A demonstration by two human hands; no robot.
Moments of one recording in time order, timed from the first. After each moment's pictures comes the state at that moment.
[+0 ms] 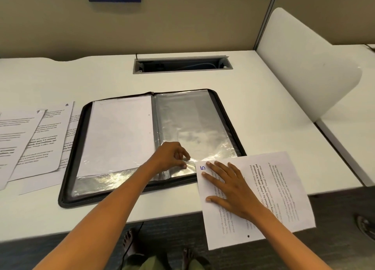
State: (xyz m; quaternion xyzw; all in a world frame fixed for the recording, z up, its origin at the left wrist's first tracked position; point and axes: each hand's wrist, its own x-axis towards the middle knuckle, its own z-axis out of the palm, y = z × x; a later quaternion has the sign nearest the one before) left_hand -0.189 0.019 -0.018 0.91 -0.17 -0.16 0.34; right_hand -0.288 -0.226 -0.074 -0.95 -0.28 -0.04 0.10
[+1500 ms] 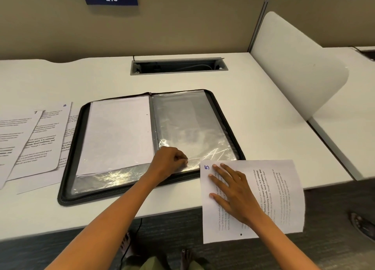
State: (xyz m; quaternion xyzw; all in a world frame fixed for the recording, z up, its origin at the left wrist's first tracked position) left_hand -0.221 0.009 -0.020 0.92 -0.13 -0.07 0.36; right_hand -0.315 -0.229 -0.079 -0.97 -0.21 -0.08 0.10
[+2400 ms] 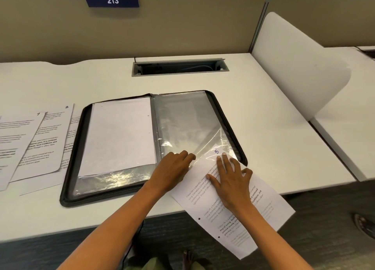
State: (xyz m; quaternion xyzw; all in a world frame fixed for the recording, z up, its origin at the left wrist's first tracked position) left_hand -0.234 0.005 -0.032 0.93 -0.33 0.11 0.11; right_hand -0.289 -0.196 -0.070 -1.00 0.01 -0.03 0.02
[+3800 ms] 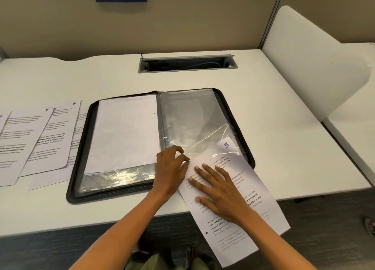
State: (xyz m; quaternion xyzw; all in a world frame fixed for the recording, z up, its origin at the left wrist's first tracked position) left_hand -0.243 0.011 -0.056 0.94 -0.15 0.18 0.26; right_hand -0.292 -0.183 -0.078 -0.95 -0.32 -0.04 0.06
